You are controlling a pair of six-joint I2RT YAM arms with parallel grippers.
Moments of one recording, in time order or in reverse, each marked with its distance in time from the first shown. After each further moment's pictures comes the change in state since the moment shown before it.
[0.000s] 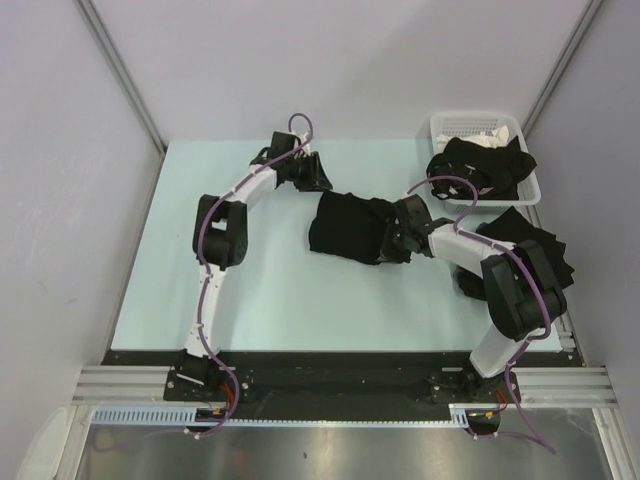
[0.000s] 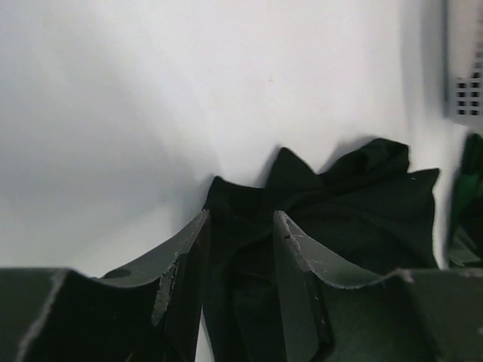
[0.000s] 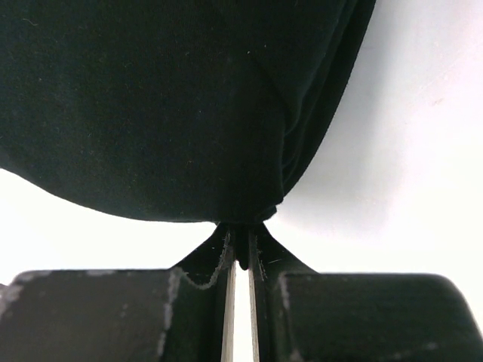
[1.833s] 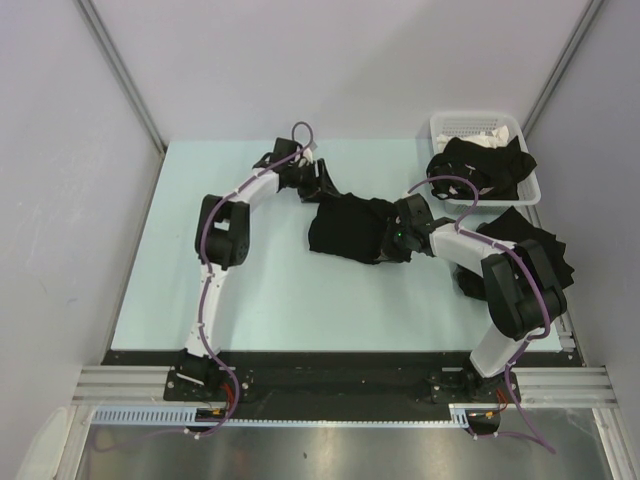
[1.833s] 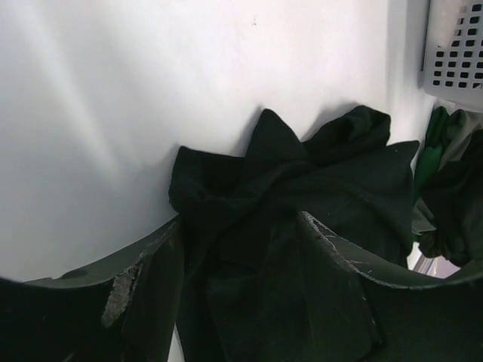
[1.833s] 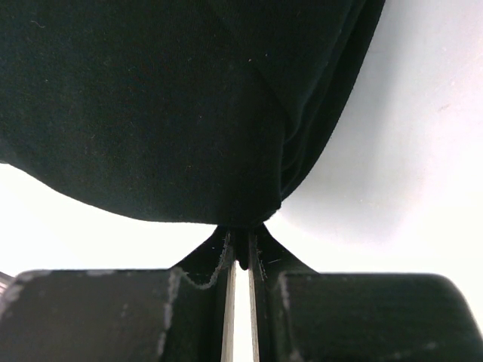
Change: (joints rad) left arm -0.009 0.026 -0.021 -0.028 0.130 -0.084; right arm -0.020 0.004 0.000 0.012 -0.038 -0.008
